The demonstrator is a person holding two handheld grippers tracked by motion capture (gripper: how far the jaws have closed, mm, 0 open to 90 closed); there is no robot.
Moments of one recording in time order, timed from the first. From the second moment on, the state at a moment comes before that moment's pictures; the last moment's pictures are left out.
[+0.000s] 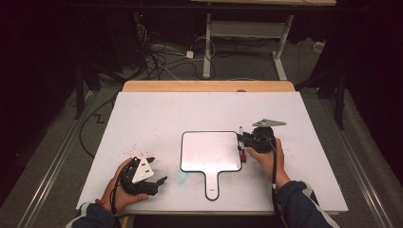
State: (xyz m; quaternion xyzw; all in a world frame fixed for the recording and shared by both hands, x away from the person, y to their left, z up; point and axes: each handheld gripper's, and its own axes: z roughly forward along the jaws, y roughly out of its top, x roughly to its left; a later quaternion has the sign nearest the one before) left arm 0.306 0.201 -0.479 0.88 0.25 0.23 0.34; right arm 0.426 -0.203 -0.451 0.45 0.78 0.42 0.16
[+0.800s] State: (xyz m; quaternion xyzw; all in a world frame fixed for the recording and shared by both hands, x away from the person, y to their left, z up) left arm 0.306 0.201 -0.478 0.88 0.25 0.23 0.34; right arm 0.433 -0.203 -0.470 0.46 0.79 0.37 0.16
